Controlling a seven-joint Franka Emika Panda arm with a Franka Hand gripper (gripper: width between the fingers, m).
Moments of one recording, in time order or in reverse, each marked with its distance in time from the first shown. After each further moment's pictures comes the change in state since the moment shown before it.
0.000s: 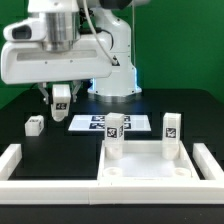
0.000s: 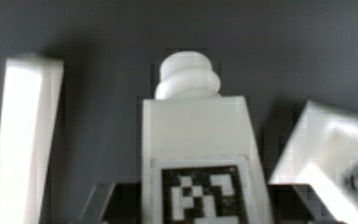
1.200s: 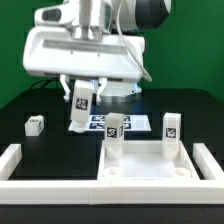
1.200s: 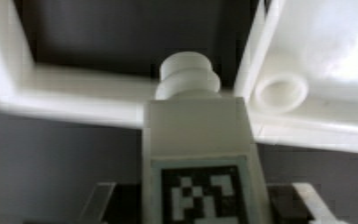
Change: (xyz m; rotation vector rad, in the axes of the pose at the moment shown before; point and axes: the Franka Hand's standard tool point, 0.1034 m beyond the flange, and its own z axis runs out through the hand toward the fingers) arm 0.062 -0.054 0.001 -0.098 0.425 0.214
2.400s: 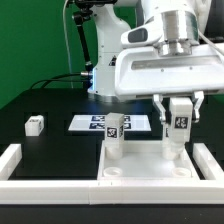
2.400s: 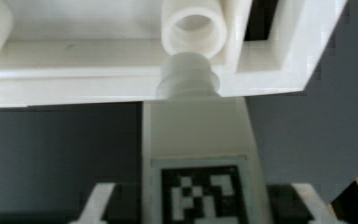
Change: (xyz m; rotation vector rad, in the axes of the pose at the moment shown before) arm 0.046 -0.124 0.035 0.078 0.081 0.064
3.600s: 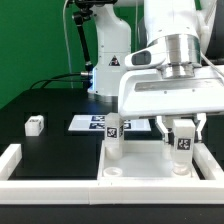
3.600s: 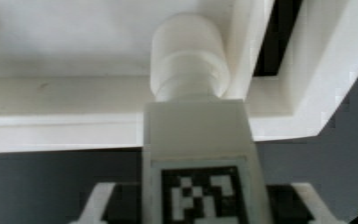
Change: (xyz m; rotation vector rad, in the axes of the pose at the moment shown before) arm -0.016 -0.007 0.026 -0.001 -0.012 -0.016
